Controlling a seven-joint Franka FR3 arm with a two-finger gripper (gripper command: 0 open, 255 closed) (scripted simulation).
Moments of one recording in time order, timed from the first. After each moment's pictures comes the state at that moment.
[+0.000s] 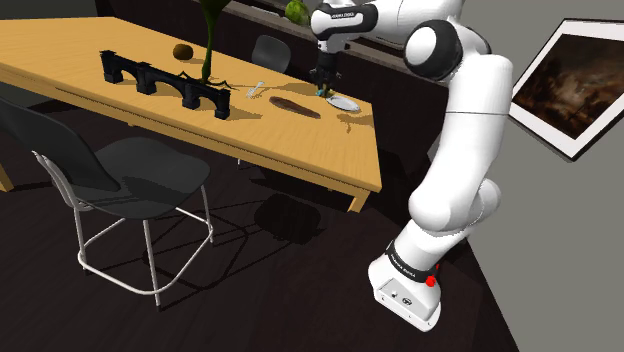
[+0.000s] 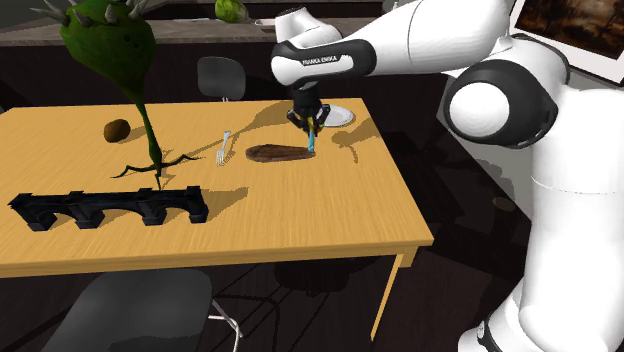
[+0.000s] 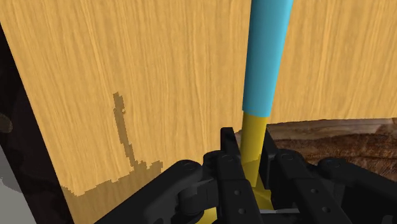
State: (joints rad) arm -0.38 0.43 0.00 -1.40 -0.18 1.79 0.71
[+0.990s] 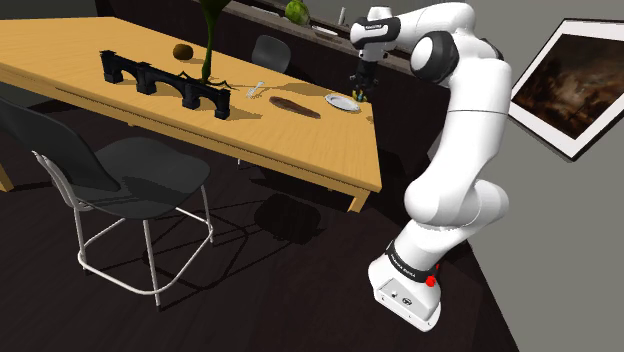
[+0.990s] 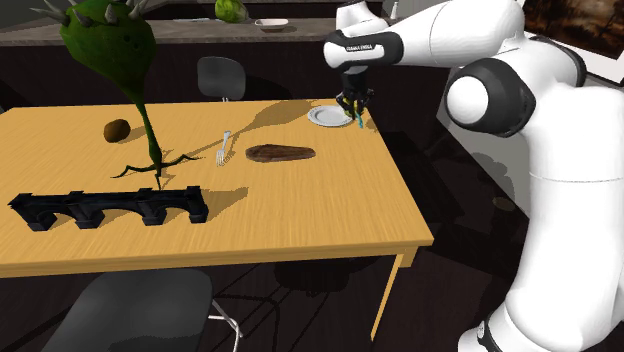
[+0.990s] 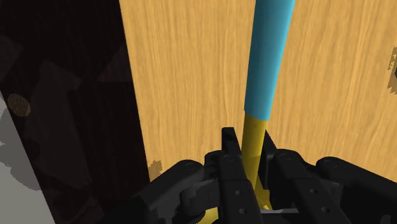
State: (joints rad) arm -0.60 0.49 -0.08 -1.32 -0.14 1.82 0.41
